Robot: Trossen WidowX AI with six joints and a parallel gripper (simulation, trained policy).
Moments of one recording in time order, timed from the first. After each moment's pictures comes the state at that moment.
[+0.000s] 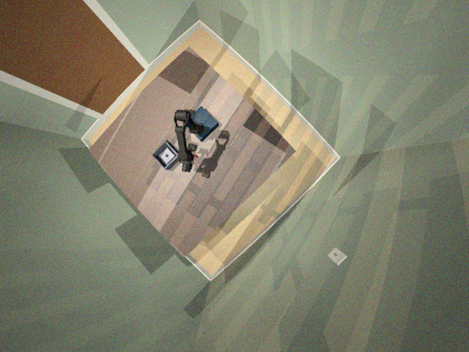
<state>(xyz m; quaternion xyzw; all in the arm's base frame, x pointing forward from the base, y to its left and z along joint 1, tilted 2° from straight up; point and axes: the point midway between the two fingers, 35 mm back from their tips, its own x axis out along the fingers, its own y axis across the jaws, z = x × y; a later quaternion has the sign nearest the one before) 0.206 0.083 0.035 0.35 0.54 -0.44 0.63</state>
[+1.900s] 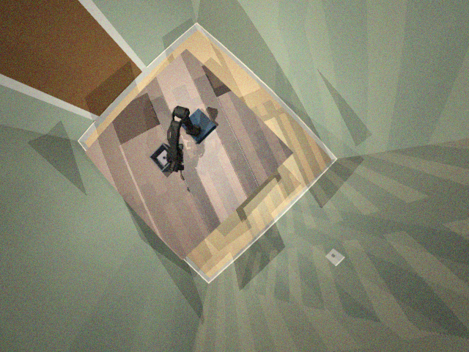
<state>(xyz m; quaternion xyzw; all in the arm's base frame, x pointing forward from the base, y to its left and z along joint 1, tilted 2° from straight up) 0.232 0.039 0.084 0.25 0.54 -0.36 0.72</state>
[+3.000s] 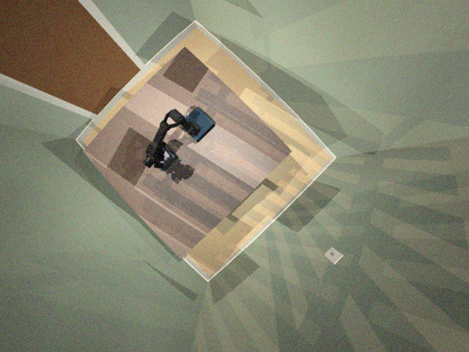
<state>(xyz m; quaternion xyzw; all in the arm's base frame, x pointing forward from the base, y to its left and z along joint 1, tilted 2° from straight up) 0.302 -0.067 0.109 0.30 0.50 -0.40 0.71</state>
